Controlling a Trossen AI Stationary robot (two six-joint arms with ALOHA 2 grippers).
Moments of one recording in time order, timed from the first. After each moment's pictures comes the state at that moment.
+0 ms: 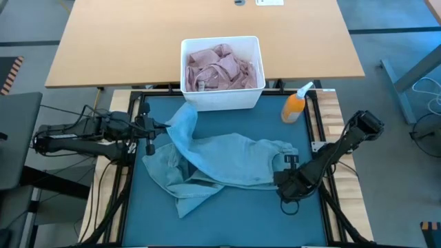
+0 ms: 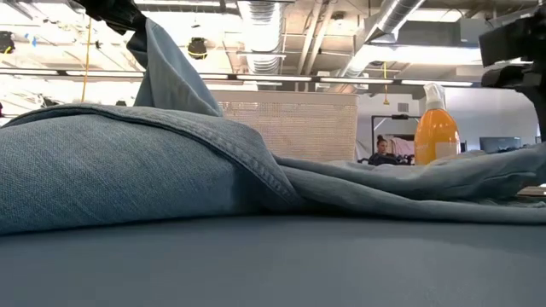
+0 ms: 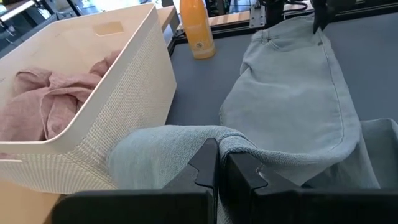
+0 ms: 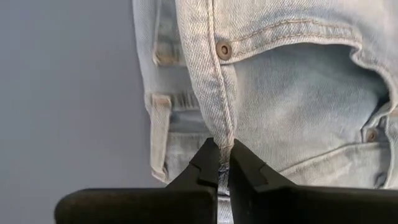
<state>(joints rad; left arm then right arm) 0.03 0.61 0.79 -0.54 -0.29 0.15 0.66 1.42 0.91 -1.06 0.24 0.68</state>
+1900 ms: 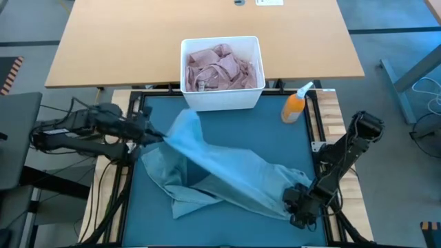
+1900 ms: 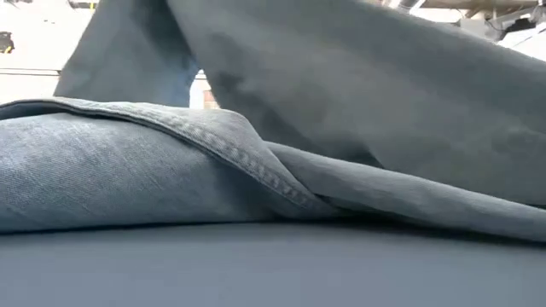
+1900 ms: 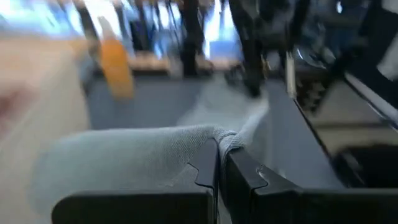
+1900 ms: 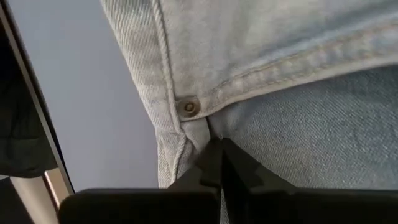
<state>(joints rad) 0.00 0.71 1.03 -0.66 0.07 -0.08 0.98 1.43 0.65 -0.36 0.09 1.36</state>
